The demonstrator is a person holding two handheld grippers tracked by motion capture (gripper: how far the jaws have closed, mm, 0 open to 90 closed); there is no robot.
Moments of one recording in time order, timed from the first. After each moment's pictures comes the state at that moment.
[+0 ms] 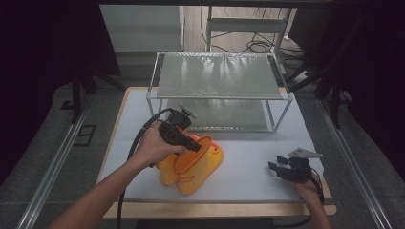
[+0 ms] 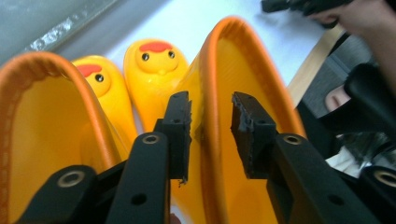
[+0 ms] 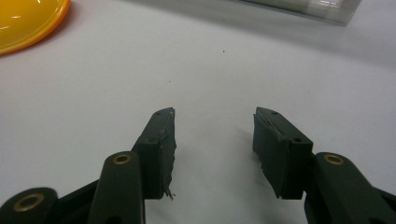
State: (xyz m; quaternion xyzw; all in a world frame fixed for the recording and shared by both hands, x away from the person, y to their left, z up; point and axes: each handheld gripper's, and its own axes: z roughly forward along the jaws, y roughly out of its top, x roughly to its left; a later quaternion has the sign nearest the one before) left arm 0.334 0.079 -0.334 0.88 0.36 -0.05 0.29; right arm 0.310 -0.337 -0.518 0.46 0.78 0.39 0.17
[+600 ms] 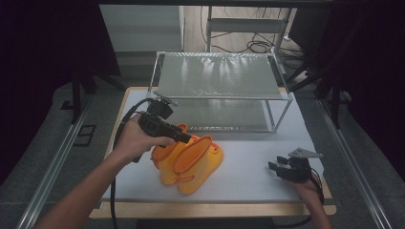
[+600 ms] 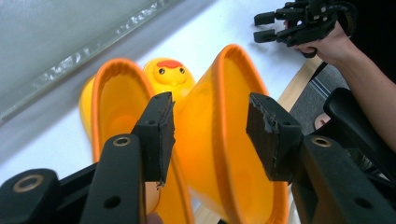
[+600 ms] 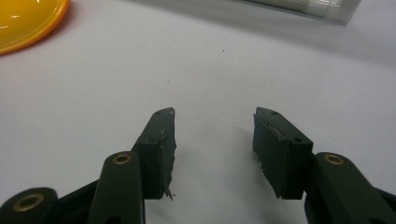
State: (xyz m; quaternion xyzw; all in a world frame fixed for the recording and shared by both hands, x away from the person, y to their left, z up) left arm 0.329 0.120 -0.305 0.86 0.38 -0.04 0.33; right arm 0.310 -0.337 -0.518 0.46 0.78 0.39 0.17
